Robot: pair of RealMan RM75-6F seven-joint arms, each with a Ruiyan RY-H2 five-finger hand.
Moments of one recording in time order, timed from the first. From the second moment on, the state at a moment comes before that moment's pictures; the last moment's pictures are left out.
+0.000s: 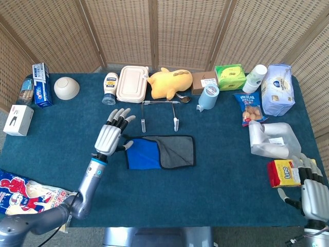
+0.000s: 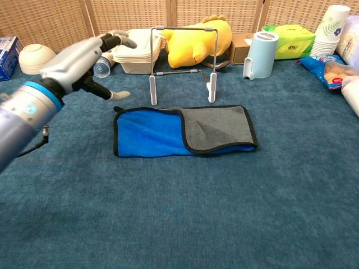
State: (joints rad) left arm -0.68 -1.87 -0.21 -1.04 1.42 1.27 -0.04; right arm -0.03 -1.11 0.10 -1.88 -1.40 1.52 -0.05
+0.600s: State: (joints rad) left arm -0.40 -1.35 -0.03 -1.70 1.44 1.41 0.14; right arm 0.13 -1.14 0.13 -1.85 -1.40 1.33 -0.06
